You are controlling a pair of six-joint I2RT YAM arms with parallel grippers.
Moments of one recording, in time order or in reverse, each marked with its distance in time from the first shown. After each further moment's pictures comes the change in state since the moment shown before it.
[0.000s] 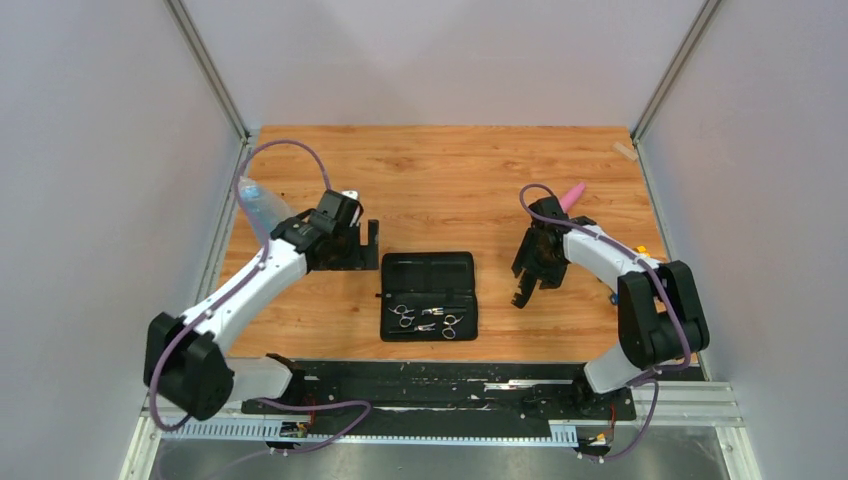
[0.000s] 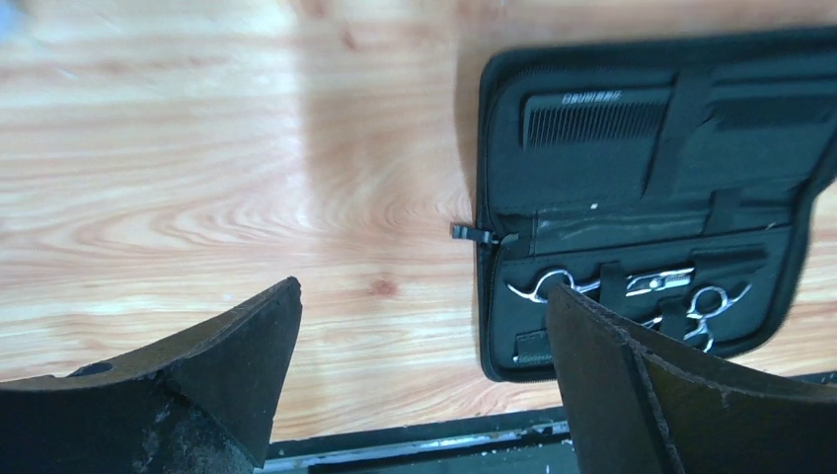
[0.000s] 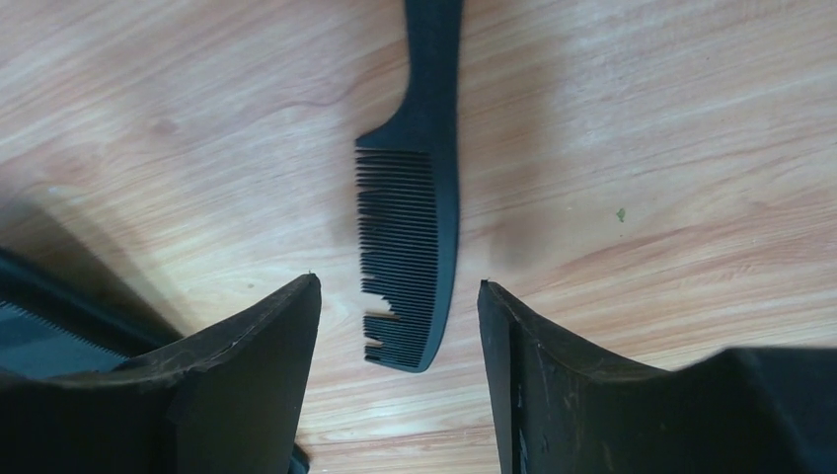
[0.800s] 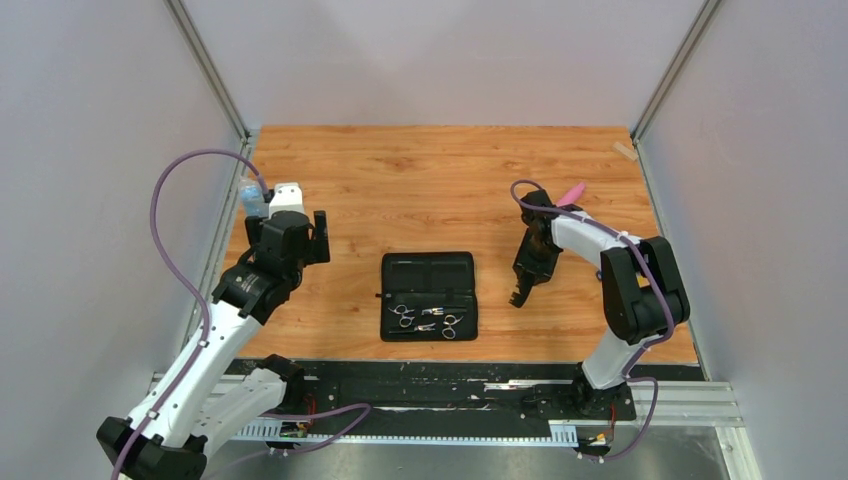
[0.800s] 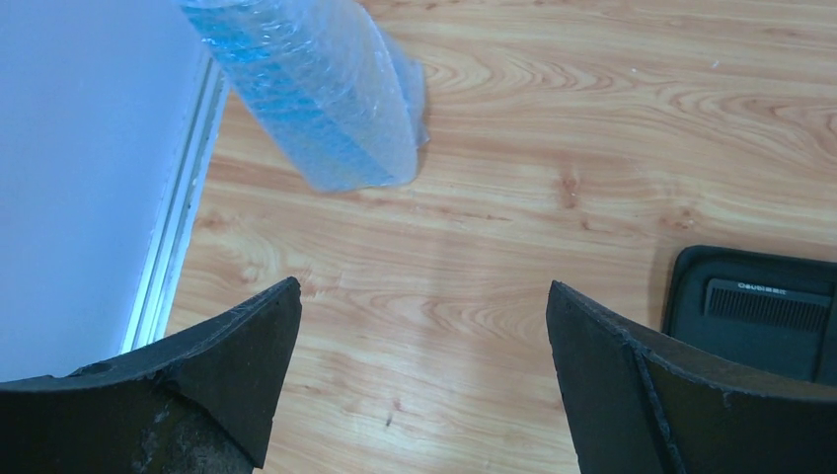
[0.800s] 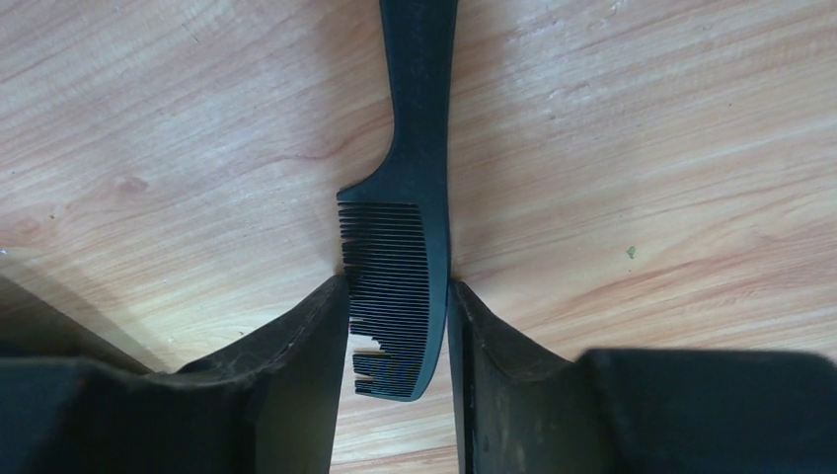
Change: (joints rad) left arm 0.052 -0.497 -0.094 0.092 -0.495 0.199; right arm 0.003 0.191 0.119 -0.076 0.027 -0.003
